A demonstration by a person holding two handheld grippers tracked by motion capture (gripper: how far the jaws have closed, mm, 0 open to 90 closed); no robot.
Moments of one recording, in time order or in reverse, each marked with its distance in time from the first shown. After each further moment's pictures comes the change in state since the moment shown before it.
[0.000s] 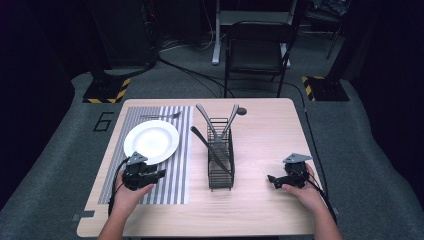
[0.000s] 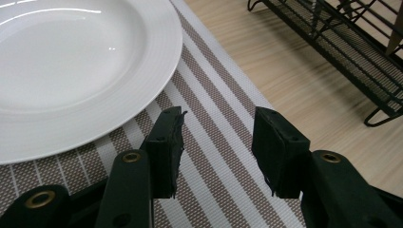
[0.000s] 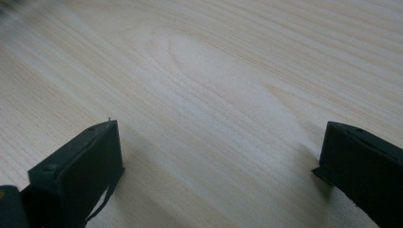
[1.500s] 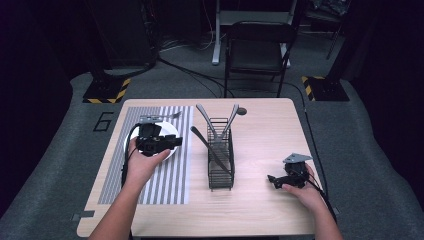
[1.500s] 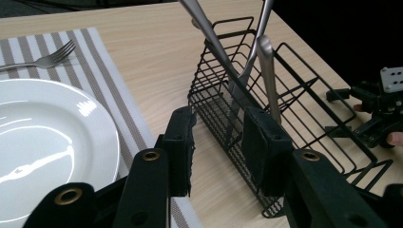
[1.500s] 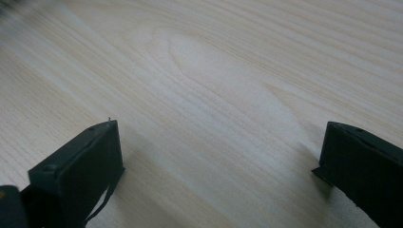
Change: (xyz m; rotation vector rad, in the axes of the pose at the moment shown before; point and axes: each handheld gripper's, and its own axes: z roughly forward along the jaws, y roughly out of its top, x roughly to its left) left arm -0.055 0.127 -0.026 -0.031 -0.063 -0.047; right arm 0.000 0.000 0.000 0.000 0.000 0.000
